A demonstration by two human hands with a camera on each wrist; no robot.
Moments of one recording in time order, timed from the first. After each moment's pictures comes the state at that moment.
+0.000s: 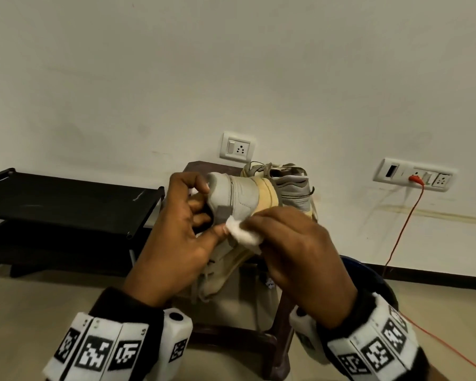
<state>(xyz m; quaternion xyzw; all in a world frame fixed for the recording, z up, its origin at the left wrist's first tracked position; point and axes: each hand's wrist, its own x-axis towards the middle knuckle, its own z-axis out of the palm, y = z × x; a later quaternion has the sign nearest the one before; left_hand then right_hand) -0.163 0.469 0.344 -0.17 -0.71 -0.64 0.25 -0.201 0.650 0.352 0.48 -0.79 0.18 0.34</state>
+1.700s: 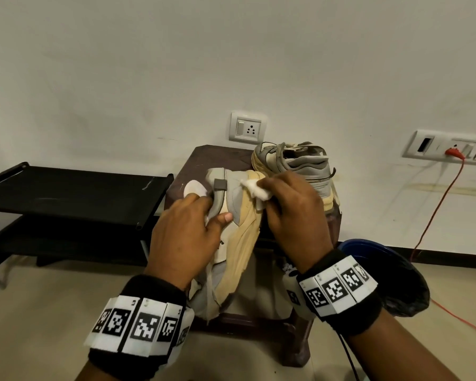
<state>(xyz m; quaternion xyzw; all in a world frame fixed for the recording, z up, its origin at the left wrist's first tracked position) -0.220 0.458 0.298 0.05 -0.93 -0.25 0.28 -0.288 0.625 0.314 0.35 -0.81 0.27 0.39</state>
